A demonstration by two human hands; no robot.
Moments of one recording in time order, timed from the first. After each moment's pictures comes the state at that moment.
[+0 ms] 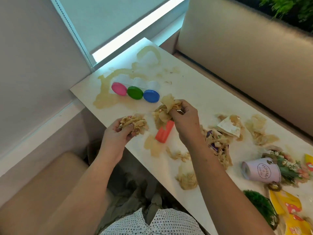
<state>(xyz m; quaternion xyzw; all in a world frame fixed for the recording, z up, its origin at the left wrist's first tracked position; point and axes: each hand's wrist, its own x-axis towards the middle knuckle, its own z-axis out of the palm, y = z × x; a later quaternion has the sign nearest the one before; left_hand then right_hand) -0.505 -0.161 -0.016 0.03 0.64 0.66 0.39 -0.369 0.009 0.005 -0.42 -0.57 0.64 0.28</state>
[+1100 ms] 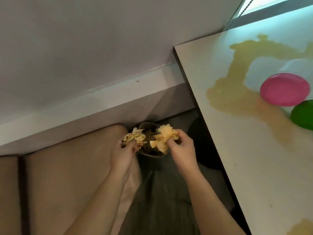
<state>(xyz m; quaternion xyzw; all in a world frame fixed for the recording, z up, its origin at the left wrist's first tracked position) -0.742 -0.372 -0.283 -0.33 0.66 0.64 0.21 -0.689 -0.195 -0.259 -0.35 -0.64 0.68 -0.07</state>
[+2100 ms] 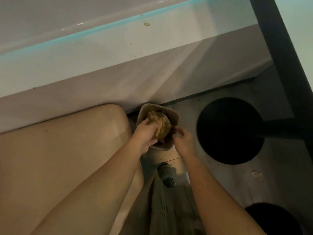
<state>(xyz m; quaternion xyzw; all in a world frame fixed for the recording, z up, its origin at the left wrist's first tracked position) -0.794 -0.361 -0.496 -0.34 0.60 0.58 0.44 -0.711 -0.225 -0.519 -0.44 -0.67 0.57 -0.20</state>
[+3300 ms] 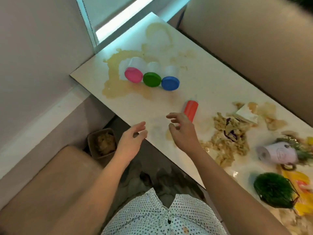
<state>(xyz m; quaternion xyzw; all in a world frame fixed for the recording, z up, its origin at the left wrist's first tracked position) -0.600 -0.238 -0.089 0.14 0.74 0.45 0.47 -0.458 -0.094 -0.072 -0.43 -0.76 0.46 0.14</state>
